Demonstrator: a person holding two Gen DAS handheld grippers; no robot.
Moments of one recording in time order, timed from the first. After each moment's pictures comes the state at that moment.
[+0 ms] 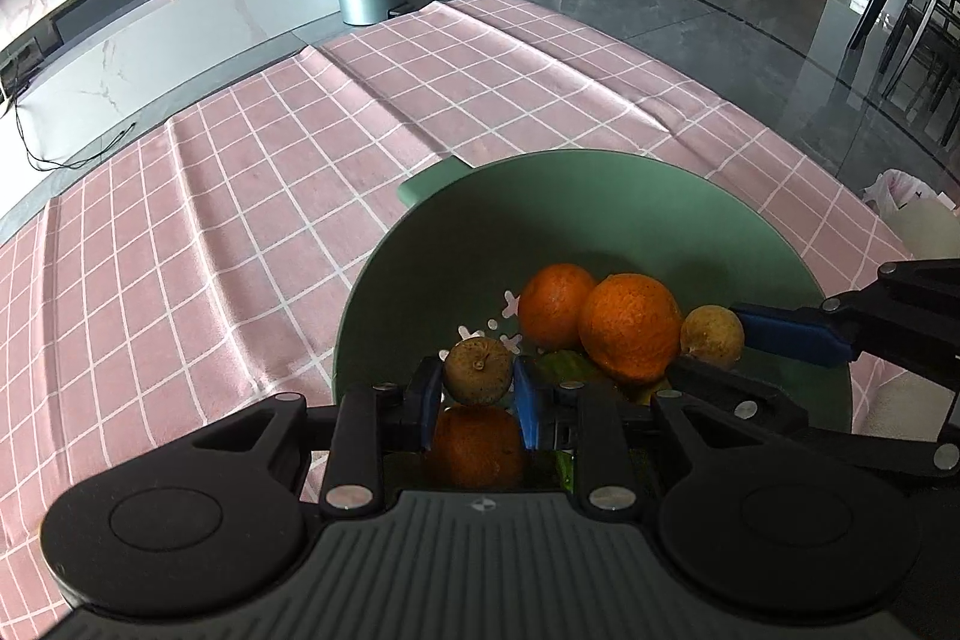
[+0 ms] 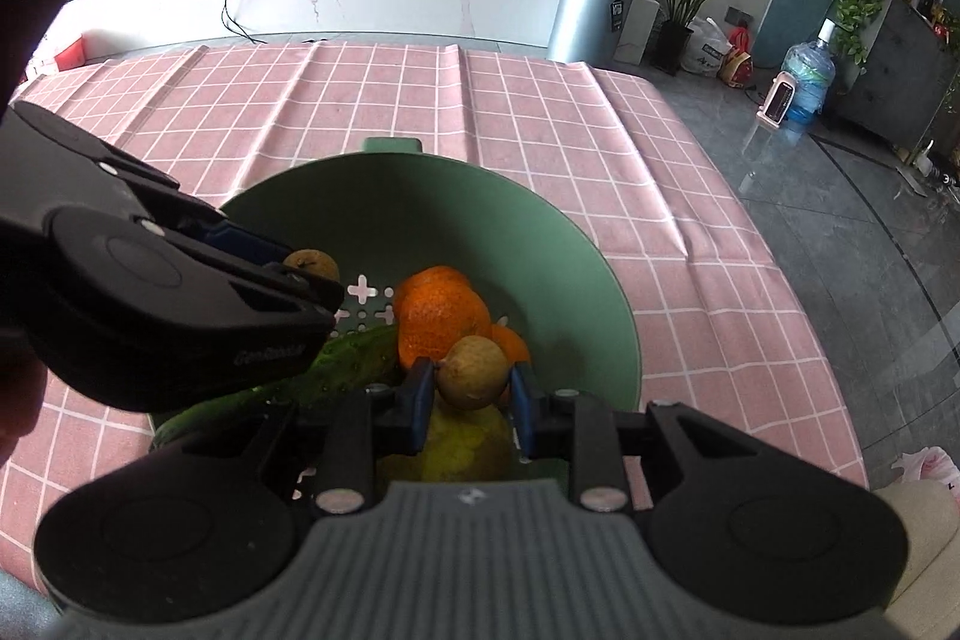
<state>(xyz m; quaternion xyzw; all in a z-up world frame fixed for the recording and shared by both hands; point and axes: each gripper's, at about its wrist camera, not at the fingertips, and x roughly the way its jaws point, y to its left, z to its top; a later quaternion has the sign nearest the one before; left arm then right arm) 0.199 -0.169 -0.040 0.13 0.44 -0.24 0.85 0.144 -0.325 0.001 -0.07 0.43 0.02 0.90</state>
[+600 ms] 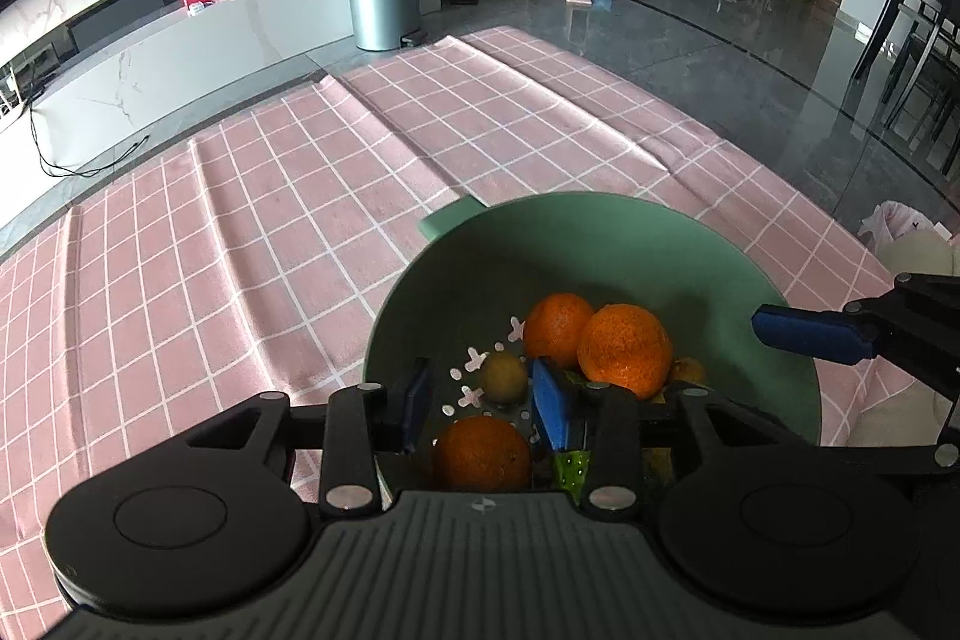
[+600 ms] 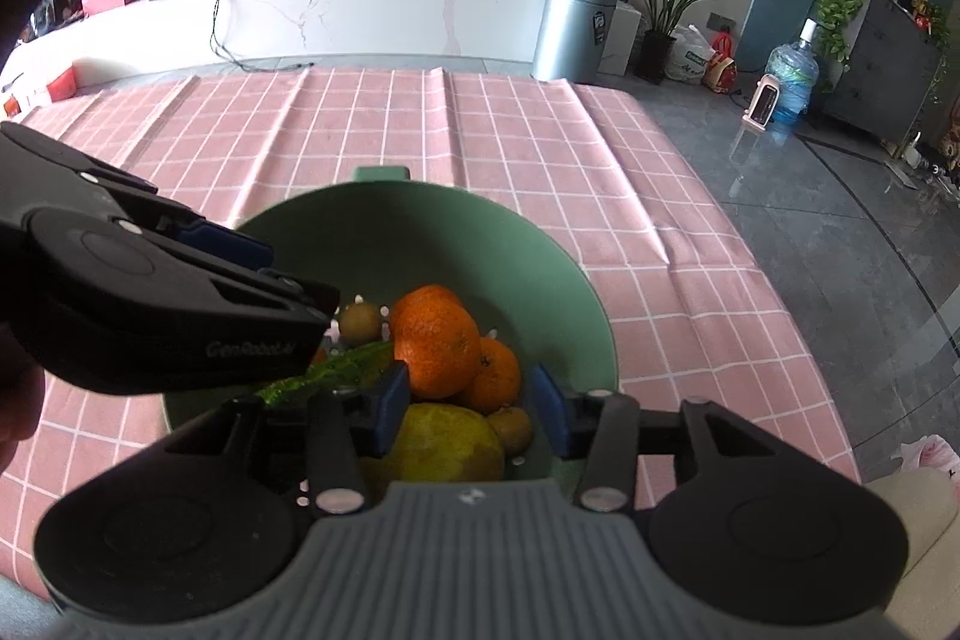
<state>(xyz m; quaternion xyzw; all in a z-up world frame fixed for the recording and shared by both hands) 0.187 -0.156 -0.013 0.10 0.42 -0.23 0.87 0.134 -0.327 0.017 -0.05 0.41 0.00 0.91</state>
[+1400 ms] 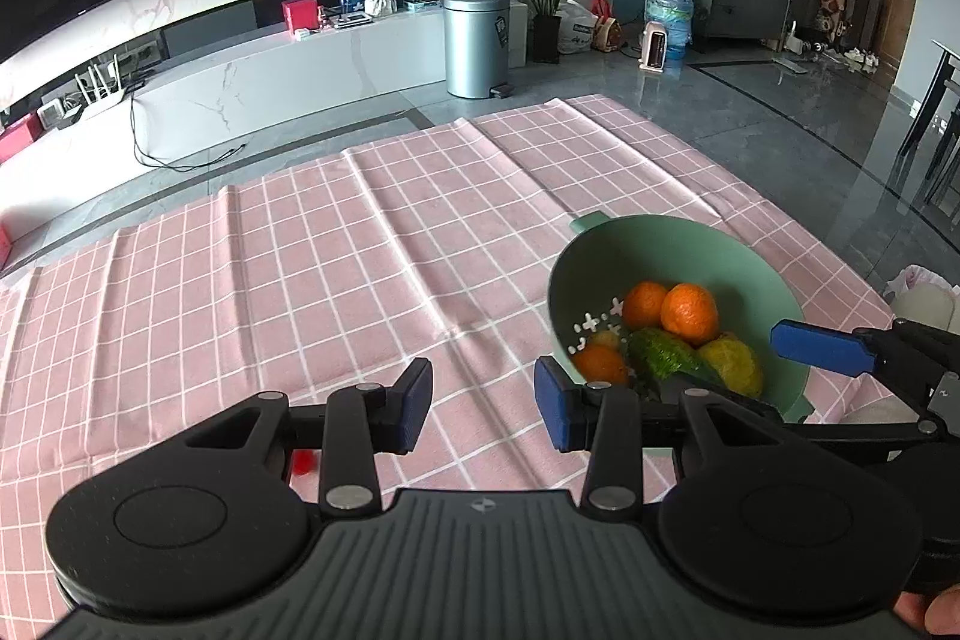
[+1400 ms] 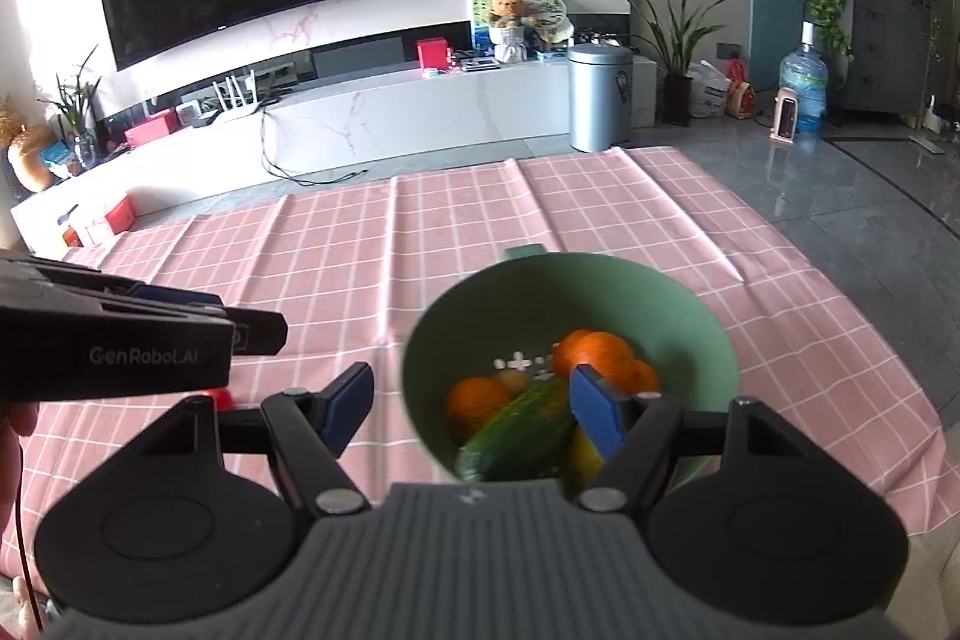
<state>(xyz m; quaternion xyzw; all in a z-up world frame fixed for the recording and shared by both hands) 0.118 -0.056 0.042 0.07 0.38 -0.16 0.91 0.069 -0.270 0.057 0.06 0.33 0.04 0.94</state>
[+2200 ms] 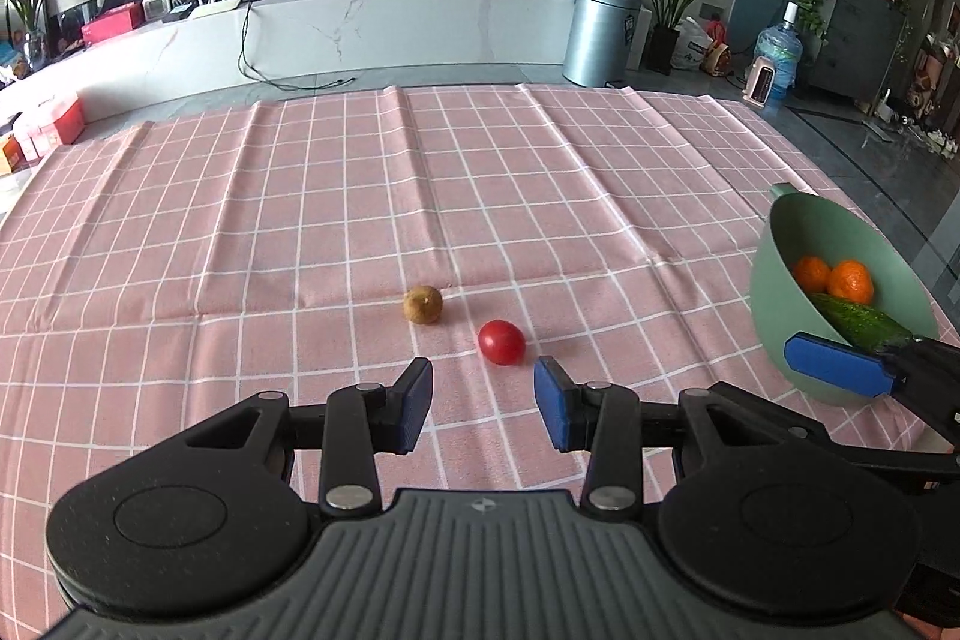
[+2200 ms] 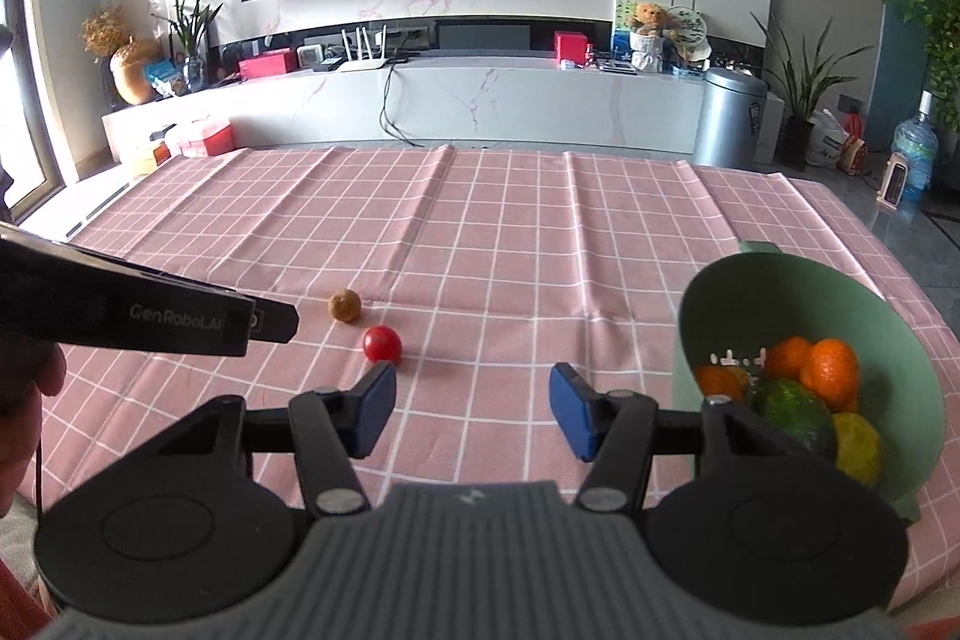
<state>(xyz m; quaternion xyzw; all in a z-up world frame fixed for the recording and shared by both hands) 0.109 0.078 -0.008 -0.02 0.40 -0.08 0.91 0.071 -0.155 0.021 -0.02 0.33 0.15 0.93</state>
